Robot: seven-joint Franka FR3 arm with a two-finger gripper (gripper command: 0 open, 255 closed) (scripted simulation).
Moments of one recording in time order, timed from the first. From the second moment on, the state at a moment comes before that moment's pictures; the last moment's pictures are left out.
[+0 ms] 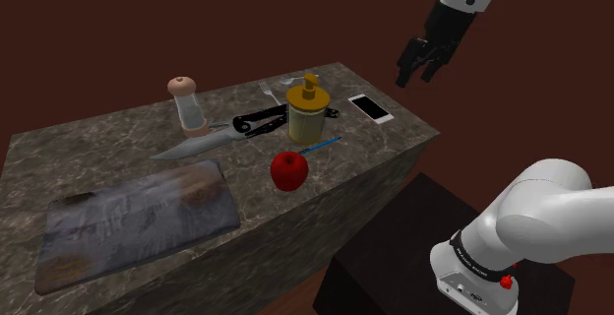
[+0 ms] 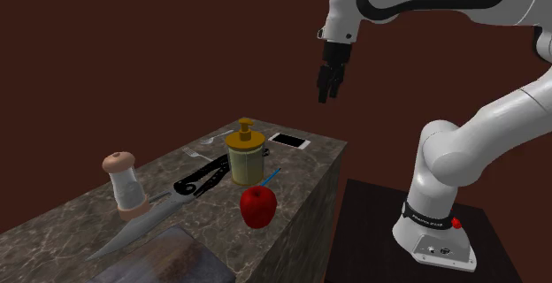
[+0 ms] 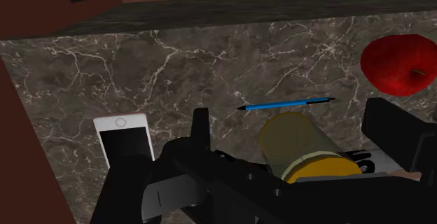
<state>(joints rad) -0.02 -0.79 -0.01 -2.37 0.07 1.66 0.13</state>
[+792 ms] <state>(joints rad) -0.01 -0.37 0.09 -2.11 0.07 1.77 0.24</state>
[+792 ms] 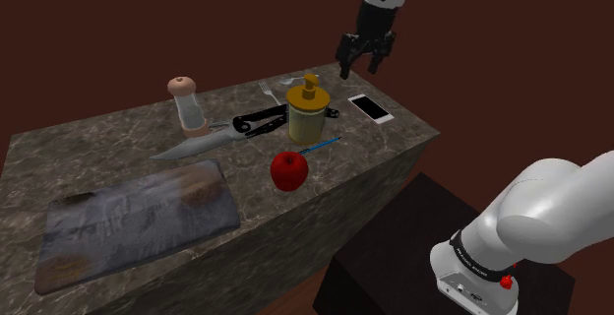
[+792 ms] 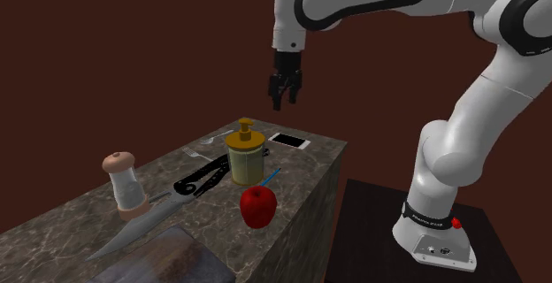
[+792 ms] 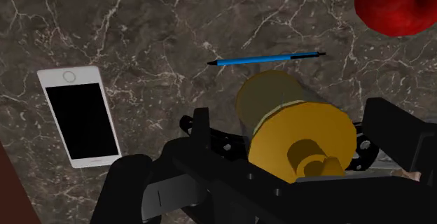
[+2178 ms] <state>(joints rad) 0.02 0.10 0.15 -1.77 0.00 1.84 0.36</state>
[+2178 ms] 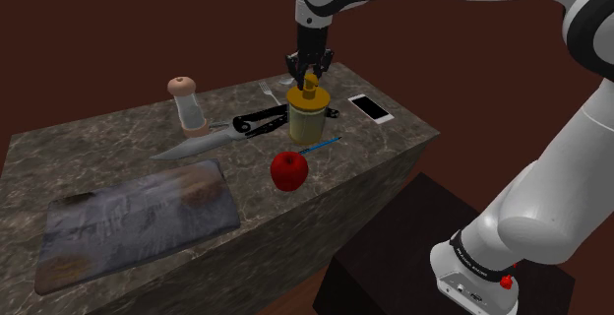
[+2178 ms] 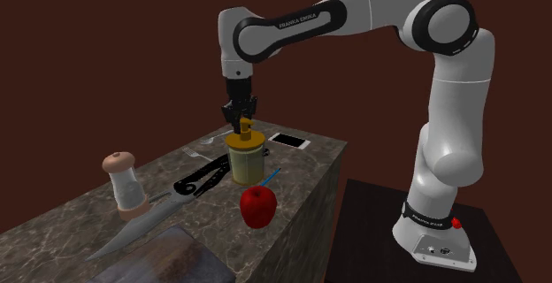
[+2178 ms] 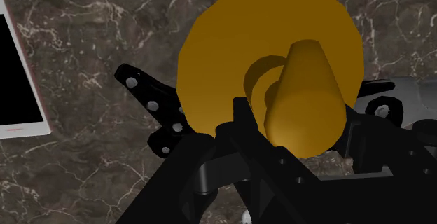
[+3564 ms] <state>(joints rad) 0.02 0.10 0.15 -1.61 0.00 1.68 0.36</state>
